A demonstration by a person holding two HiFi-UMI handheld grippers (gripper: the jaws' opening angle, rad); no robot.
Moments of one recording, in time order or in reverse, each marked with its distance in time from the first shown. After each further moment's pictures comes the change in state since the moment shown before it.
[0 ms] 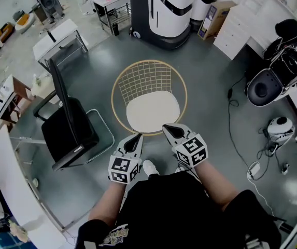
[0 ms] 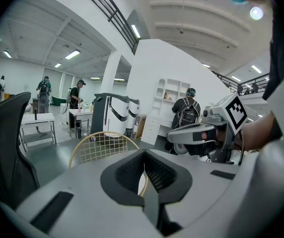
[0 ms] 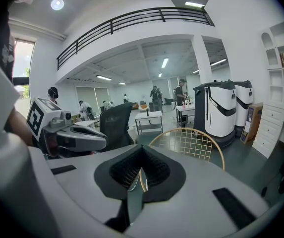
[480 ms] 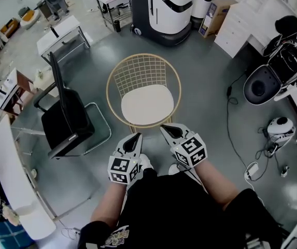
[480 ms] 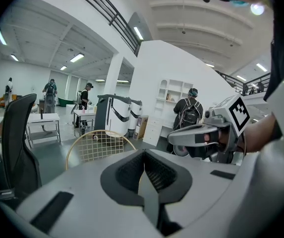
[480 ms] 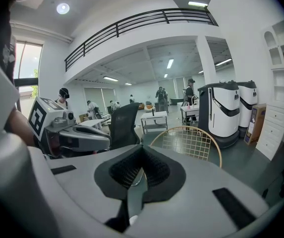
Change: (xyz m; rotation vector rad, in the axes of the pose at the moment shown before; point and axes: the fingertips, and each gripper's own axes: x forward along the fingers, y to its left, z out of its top) left arm -0.009 -0.085 -0.013 -0.026 -0.023 0.067; right arm -0.076 0.000 -0.030 -0.032 -0.003 0.071
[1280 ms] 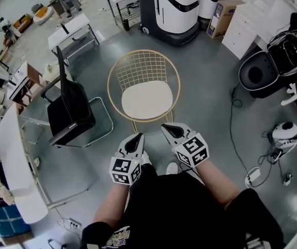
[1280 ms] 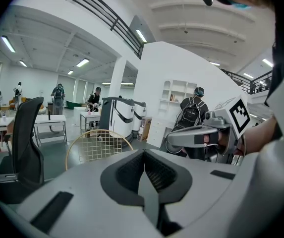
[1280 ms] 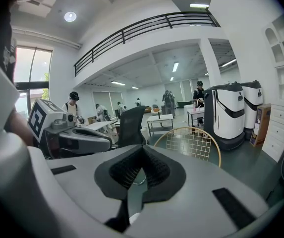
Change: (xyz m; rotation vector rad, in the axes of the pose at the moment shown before) left arm -0.011 -0.087 -0.009 -0.012 -0.020 0.091; right arm -0.077 -0.005 -0.023 -0.020 -0.044 0.089
